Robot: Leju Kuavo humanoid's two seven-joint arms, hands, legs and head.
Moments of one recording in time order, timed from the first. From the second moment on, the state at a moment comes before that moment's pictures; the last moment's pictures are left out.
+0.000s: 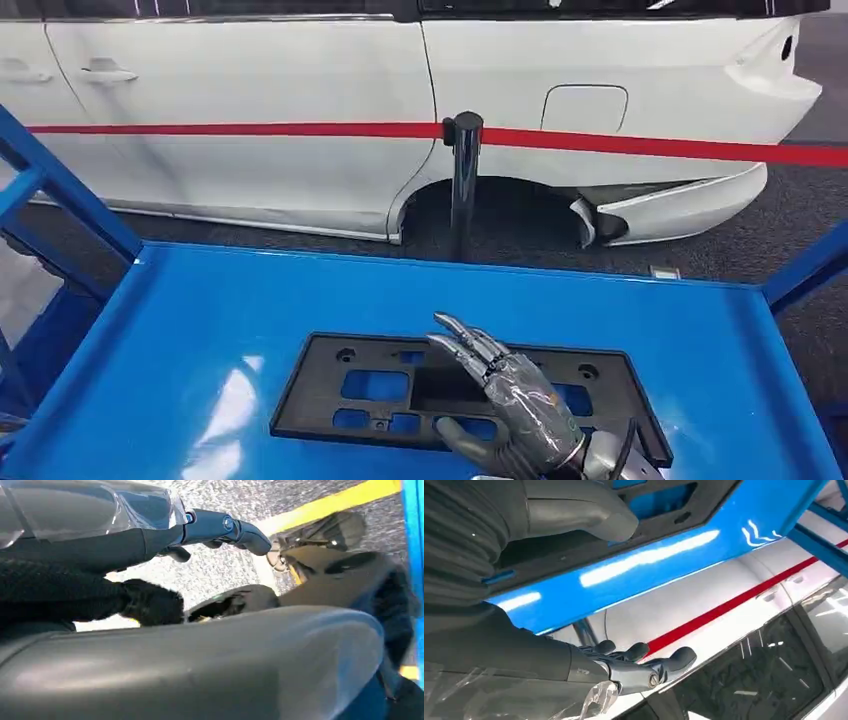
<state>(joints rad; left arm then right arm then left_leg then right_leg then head) -0.12 0.05 -1.16 -0.23 0.98 -0.31 -0.08 -0.44 -0.49 0.96 -2.25 0.53 0.07 0.38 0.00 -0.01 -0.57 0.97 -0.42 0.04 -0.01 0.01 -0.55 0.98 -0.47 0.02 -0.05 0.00</state>
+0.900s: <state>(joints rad) -0.12 0.05 -1.16 -0.23 0.98 -0.31 -0.07 -0.49 -0.50 0.95 -2.25 0.62 0.09 0.41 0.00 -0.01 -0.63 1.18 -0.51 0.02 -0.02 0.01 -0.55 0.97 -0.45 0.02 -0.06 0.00</state>
